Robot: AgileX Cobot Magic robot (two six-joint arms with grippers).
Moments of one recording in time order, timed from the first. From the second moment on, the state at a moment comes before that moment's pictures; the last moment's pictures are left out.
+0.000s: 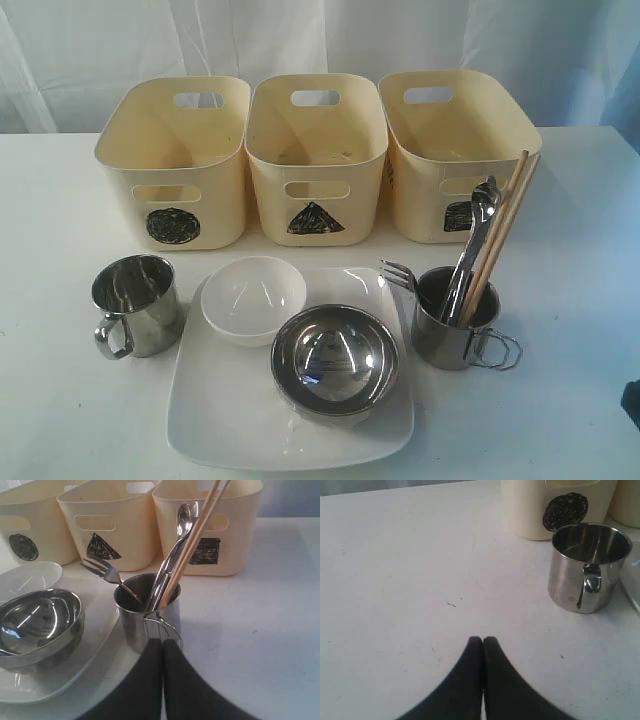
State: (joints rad) left arm -0.04 0.00 0.02 -0.08 0.40 0.13; right arm 0.33 0.01 0.00 0.06 0.34 0.05
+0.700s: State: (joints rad) left arm -0.04 0.00 0.02 -0.08 0.40 0.13; right arm 0.33 0.01 0.00 0.15 -0.03 0.49
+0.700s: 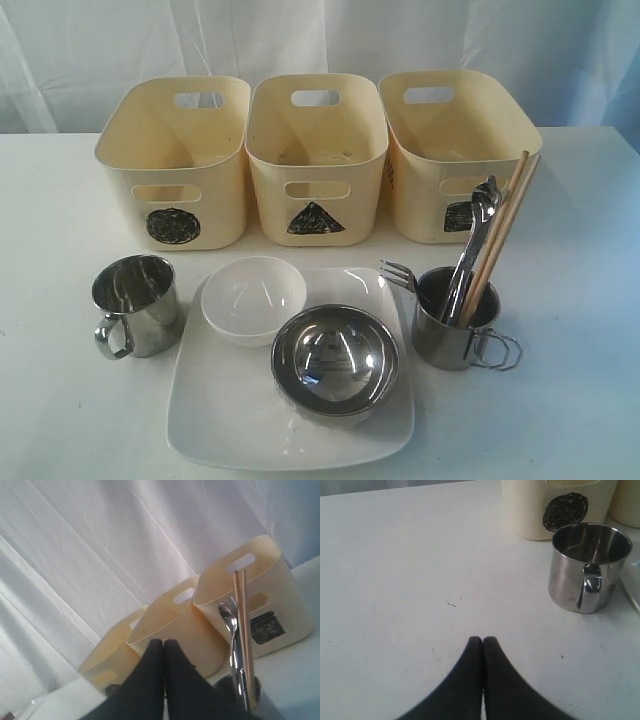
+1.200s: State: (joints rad) left arm -0.04 0.00 0.02 -0.08 0.40 0.13; right arm 0.33 0.27 -0.14 0.16 -0.05 0.54
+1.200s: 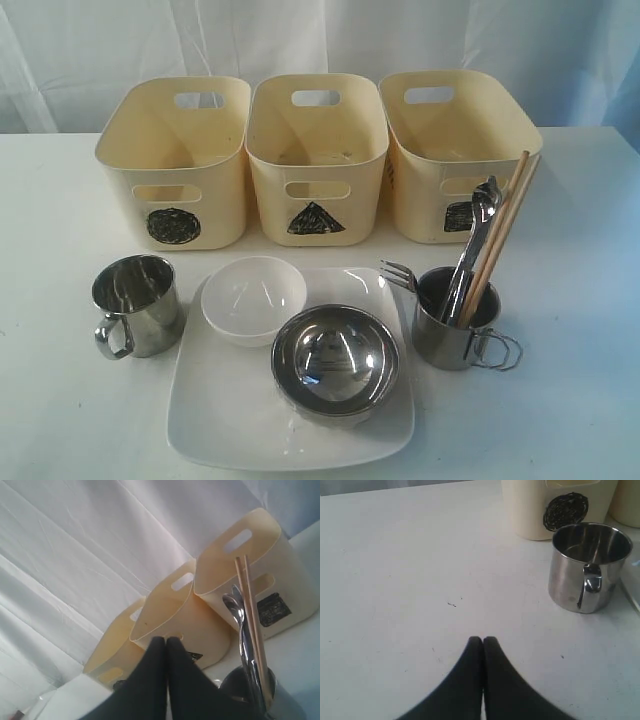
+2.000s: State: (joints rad) left arm -0.04 0.00 0.02 -0.08 0.40 0.13; right arm 0.22 1.01 -0.66 0.16 0.11 0.19
